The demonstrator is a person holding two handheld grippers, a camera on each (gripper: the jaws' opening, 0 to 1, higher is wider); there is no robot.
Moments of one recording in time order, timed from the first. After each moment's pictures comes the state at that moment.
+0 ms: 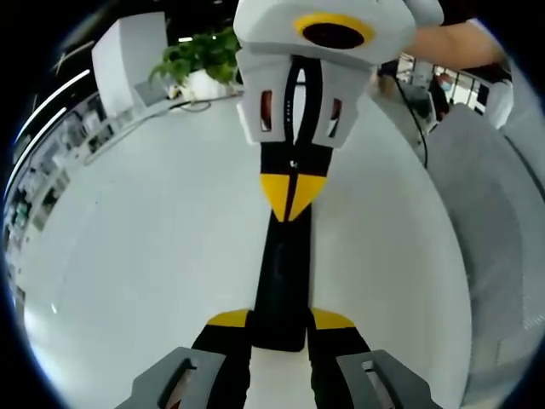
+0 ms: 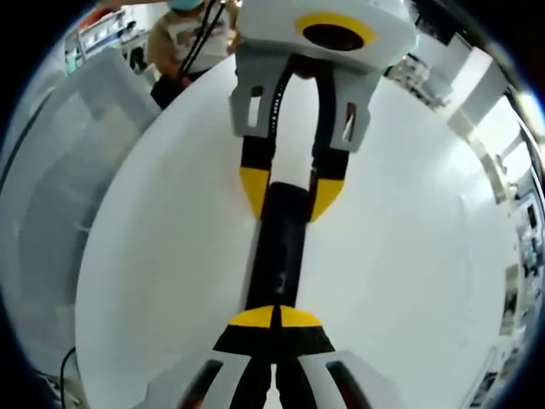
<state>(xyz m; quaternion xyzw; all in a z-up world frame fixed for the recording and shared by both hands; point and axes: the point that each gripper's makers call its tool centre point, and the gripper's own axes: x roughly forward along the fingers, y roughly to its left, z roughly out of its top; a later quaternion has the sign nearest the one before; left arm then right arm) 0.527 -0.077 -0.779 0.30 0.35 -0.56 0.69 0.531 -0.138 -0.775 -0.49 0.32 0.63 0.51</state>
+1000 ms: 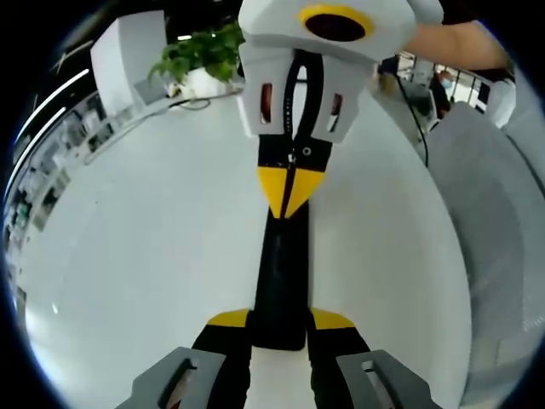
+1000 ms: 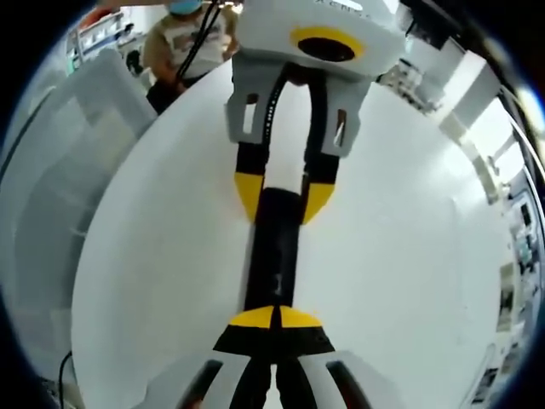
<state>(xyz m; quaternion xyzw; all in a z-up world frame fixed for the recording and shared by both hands) 0.526 -0.079 -0.780 0.30 0.36 -0.56 0.69 0.535 -0.137 -0.768 -0.47 0.30 0.63 0.54</state>
